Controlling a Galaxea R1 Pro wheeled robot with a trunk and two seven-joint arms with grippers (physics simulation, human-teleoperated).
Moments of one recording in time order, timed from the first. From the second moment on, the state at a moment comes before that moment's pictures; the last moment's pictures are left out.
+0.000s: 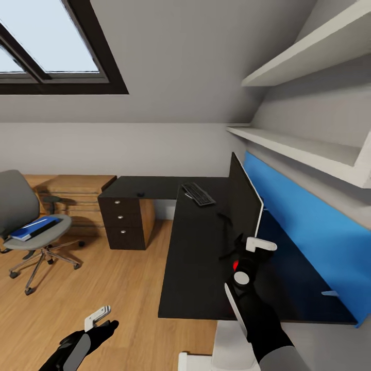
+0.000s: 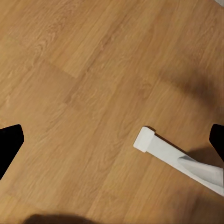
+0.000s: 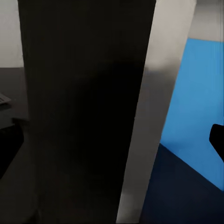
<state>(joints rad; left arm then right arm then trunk) -0.39 0.11 0.08 -0.60 0.54 0.35 0.09 -0.49 0.14 0.15 -1.12 0.15 0.06 -0.75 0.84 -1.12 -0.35</state>
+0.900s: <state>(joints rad) -0.39 0.11 0.08 -0.60 0.54 0.35 0.09 -0.49 0.14 0.16 -1.11 0.15 0.06 -0.75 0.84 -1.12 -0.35</state>
